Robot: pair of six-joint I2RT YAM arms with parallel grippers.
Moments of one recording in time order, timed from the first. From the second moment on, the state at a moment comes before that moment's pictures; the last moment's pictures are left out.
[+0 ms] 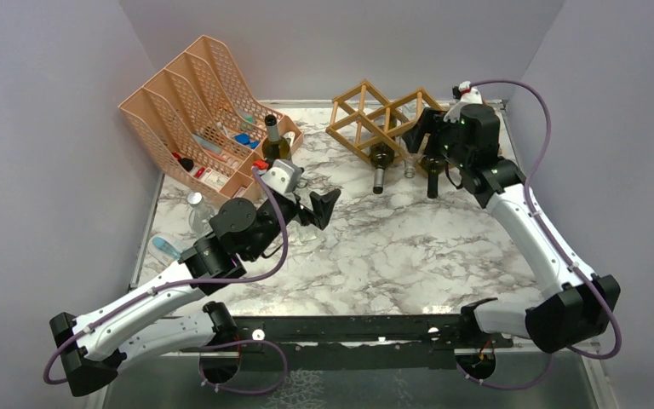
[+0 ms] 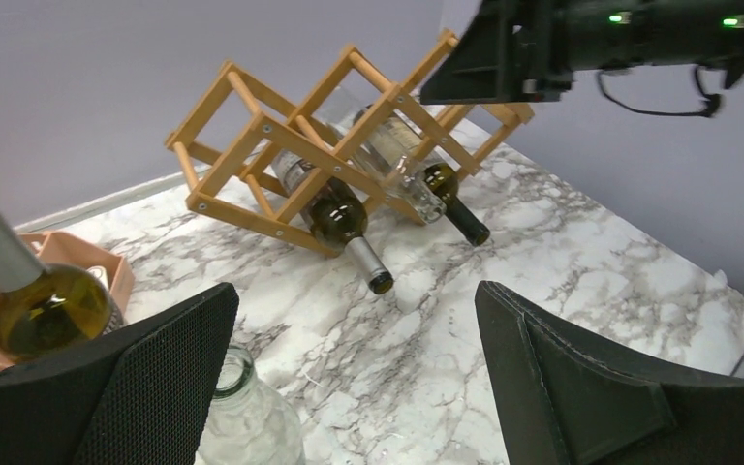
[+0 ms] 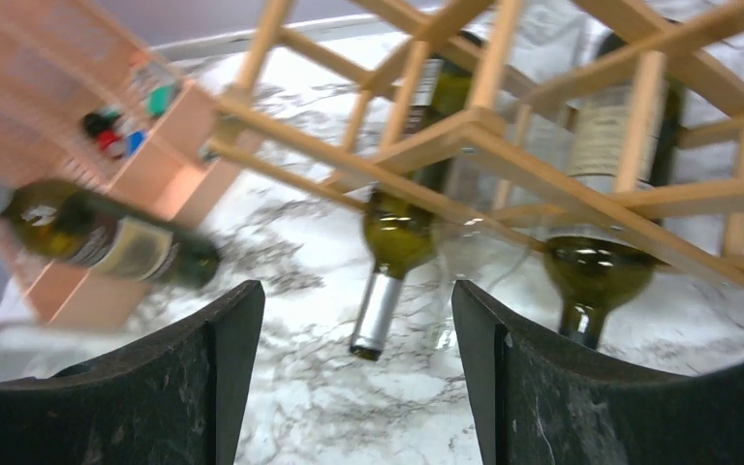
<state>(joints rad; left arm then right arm) -0.98 0.83 0.84 0.07 -0.27 -0.07 0.30 1.30 1.23 -0.29 0.06 0.36</state>
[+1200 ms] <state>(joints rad) -0.98 0.62 0.89 0.04 -0.80 -0.01 0.93 1.57 1.32 -0.17 -0.11 0.04</state>
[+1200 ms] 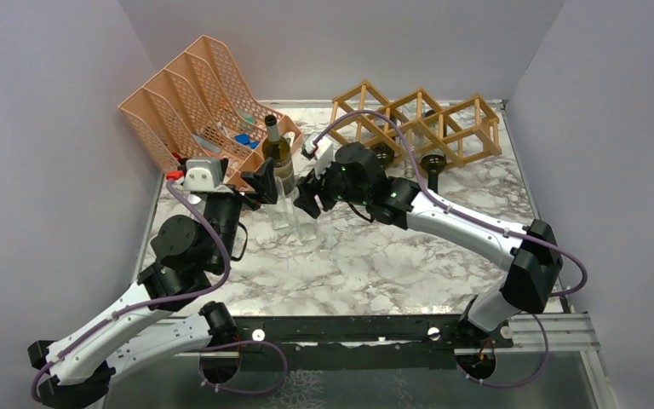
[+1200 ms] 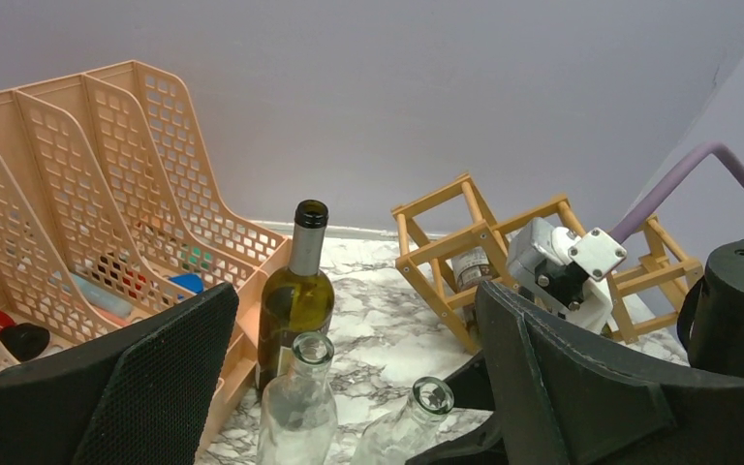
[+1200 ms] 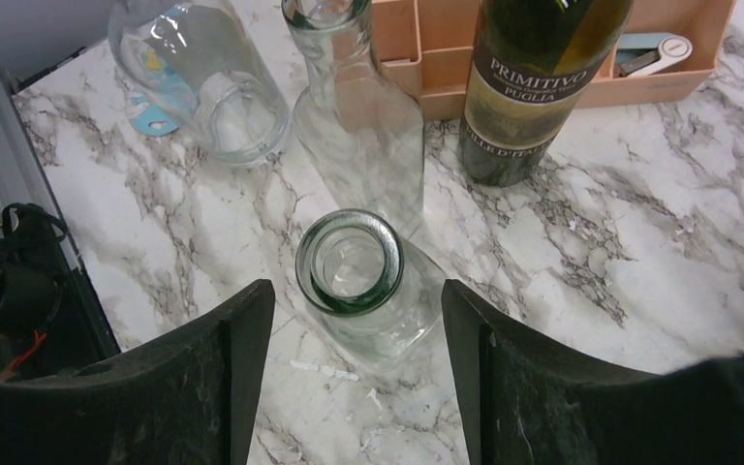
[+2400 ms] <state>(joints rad) -0.98 0.65 0.88 0.04 -0.80 0.00 0.95 1.60 1.32 -0.06 -0.06 -0.02</state>
